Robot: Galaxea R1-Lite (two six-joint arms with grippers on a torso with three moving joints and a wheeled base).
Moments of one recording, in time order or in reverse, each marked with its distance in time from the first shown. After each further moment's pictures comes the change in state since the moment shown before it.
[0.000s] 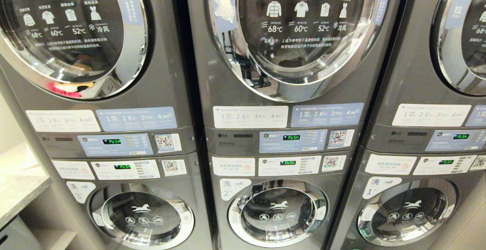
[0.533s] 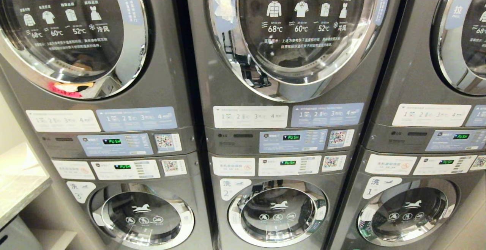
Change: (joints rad) left arm 0.000 0.000 0.000 0.000 0.000 0.001; right arm -0.017 -0.211 -0.004 0.053 -0.033 0.029
